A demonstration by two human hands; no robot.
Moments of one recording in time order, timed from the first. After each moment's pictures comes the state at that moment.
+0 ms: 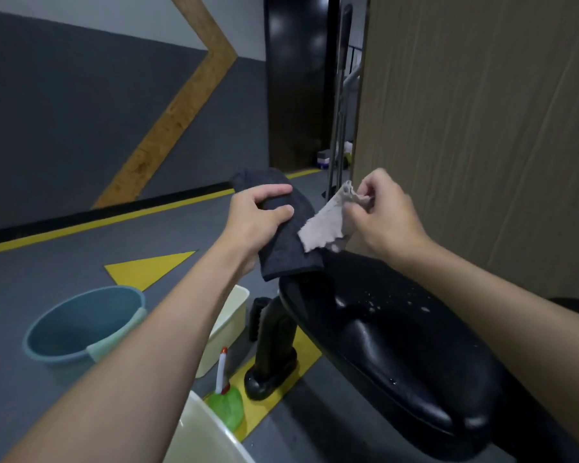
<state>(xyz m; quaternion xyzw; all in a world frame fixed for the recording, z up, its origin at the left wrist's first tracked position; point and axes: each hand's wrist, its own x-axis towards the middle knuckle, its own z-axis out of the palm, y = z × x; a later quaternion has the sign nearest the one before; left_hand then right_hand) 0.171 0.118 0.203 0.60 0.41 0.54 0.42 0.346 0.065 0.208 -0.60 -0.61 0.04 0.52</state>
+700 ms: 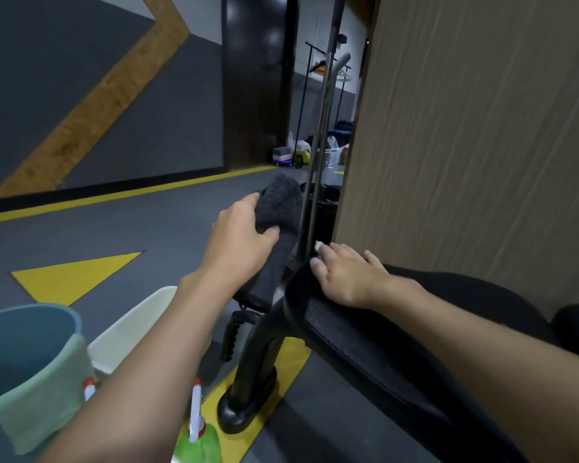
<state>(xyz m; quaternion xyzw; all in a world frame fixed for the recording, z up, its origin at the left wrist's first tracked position) 0.142 0.210 0.146 0.75 0.44 0.46 0.16 0.319 0.154 0.123 -0.77 -0.64 0.04 0.03</state>
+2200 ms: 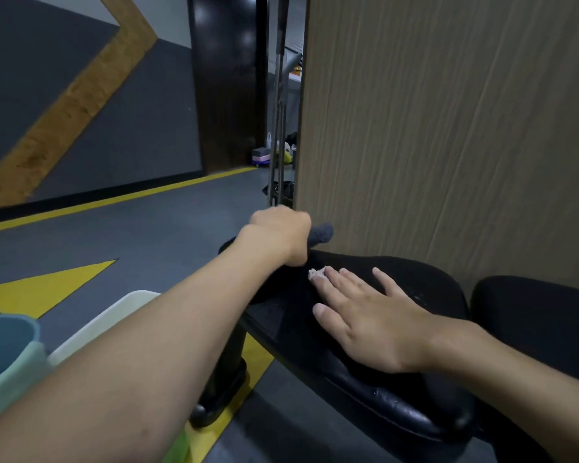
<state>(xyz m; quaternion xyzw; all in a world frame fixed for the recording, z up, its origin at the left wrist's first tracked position) 0.264 0.154 0.187 0.90 0.43 0.05 -0.07 0.352 0.000 0.143 -0.73 -0.68 0.04 -0.05</state>
